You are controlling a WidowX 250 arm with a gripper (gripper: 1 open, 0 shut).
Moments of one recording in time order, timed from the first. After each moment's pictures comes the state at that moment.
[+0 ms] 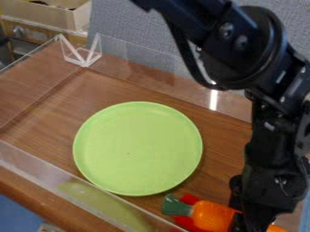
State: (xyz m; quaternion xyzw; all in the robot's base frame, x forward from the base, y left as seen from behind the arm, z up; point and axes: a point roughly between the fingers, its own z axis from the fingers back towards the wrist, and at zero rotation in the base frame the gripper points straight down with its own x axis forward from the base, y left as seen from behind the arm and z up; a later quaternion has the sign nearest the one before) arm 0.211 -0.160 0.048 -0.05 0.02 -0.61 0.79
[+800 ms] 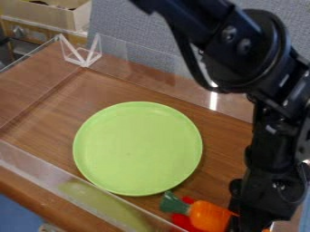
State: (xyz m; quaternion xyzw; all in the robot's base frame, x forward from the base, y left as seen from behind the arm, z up) arm 0.202 -0.157 0.049 -0.06 0.04 -0.66 0.75
